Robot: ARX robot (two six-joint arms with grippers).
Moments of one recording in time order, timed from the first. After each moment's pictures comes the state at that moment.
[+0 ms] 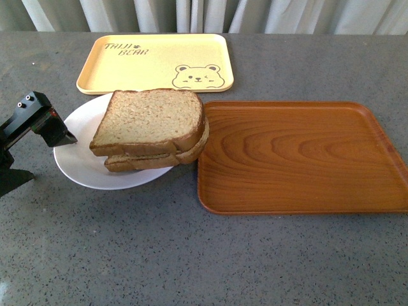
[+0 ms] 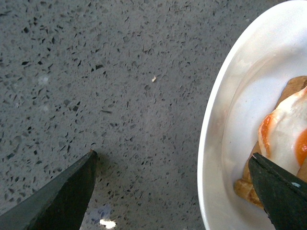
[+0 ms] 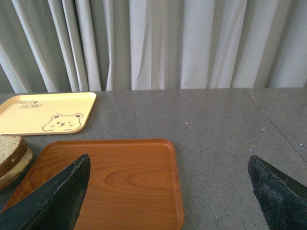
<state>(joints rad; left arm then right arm) -0.02 1.95 0.70 0.41 0.22 -0.68 0.00 0.01 0.02 0.00 0.00 0.00</state>
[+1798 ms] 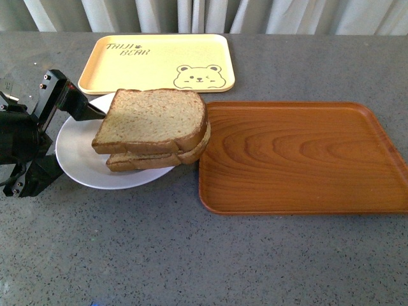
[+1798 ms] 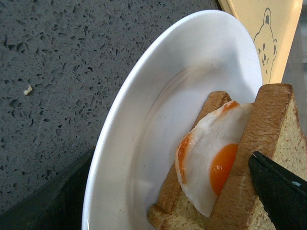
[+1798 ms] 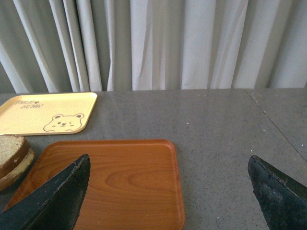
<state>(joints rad) -0.06 2.10 0.74 0.61 0.43 -0.93 0.00 0.01 0.02 0.00 0.00 0.00</state>
